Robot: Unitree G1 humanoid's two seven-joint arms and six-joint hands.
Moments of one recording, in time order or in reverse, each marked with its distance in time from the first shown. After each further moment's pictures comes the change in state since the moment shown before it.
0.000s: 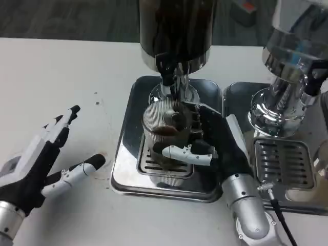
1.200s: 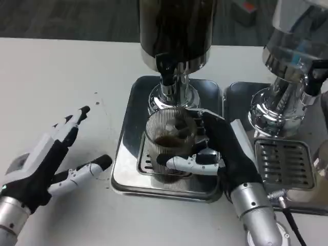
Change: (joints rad) left arm -0.038 0.003 -0.028 0.031 0.004 -0.022 -0.032; right arm 0.117 -0.045 0.025 -0.191 -0.047 0.052 0.055
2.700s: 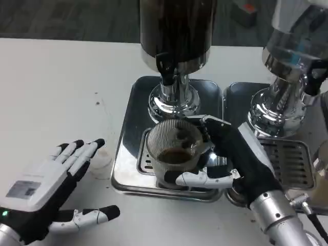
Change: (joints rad) left arm 0.206 0.131 -0.049 -0.267 0.271 0.080 0.131; right arm 0.145 -0.110 0.001 -0.285 0.018 0.056 0.188
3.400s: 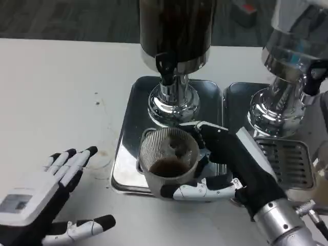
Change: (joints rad) left arm 0.136 0.000 0.048 -0.116 -0.042 0.032 -0.008; right arm 0.102 -0.027 0.023 -0.191 0.023 0.060 0.086
